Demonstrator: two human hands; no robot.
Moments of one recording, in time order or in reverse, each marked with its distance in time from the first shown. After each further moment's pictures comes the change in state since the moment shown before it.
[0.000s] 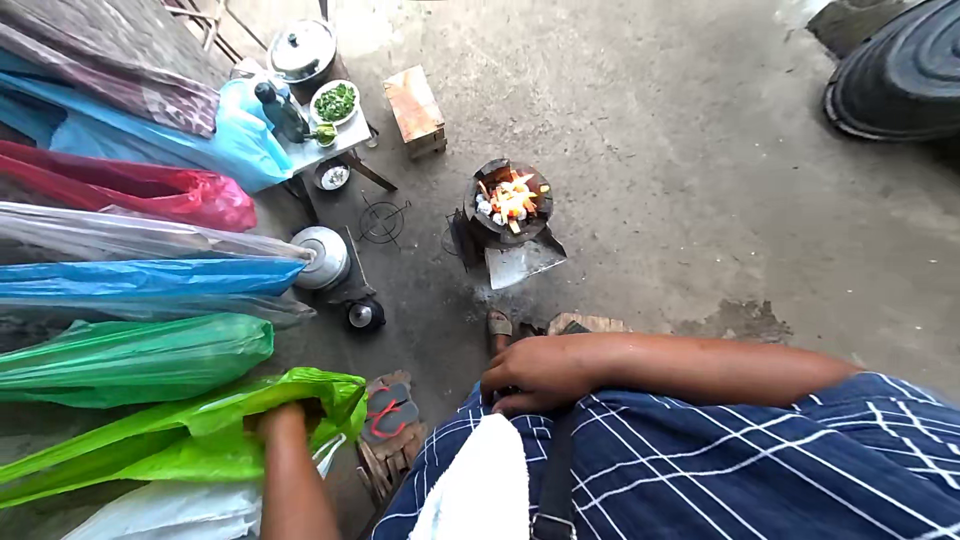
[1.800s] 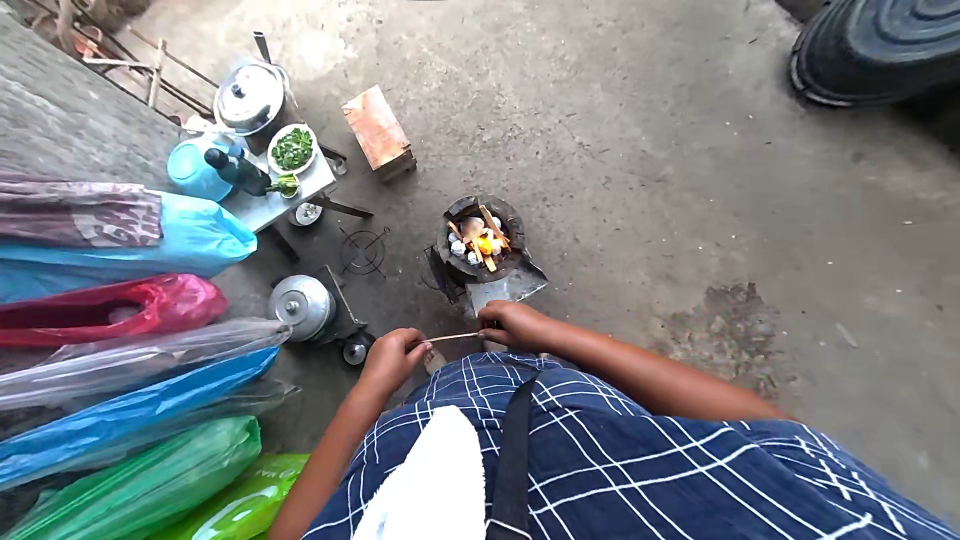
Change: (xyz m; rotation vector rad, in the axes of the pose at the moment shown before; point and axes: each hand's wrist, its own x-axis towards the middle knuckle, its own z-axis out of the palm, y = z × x) left_hand -0.036 0.319 -0.134 -0.155 -0.588 1.135; right_hand -0.030 0.148 -0.083 0.334 0.526 0.479
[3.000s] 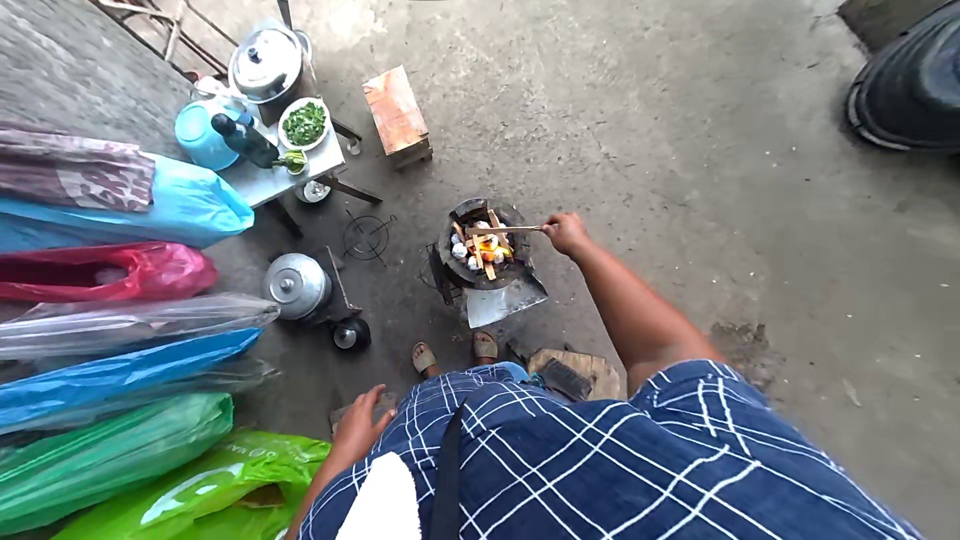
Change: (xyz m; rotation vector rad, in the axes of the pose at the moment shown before) left_hand -0.056 -0.065 0.102 -0.132 -0.083 -0.433; right_hand 0.089 0.202 -0.135 -0.026 0.558 0.488
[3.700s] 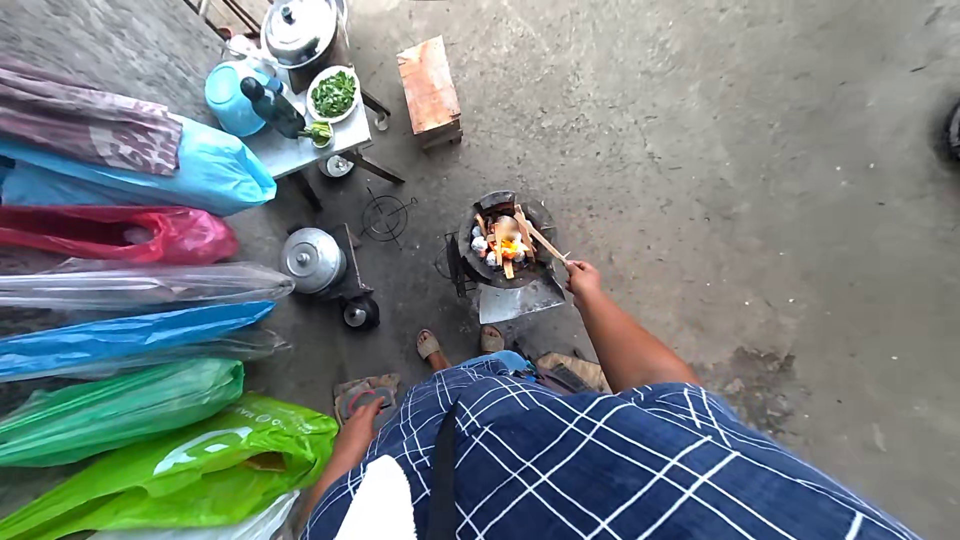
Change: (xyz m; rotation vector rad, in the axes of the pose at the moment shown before) left_hand -0.018 -0.021 0.027 -0.042 -0.104 -0.188; right_hand -0.024 0.049 0.092 0.752 0.063 0.432
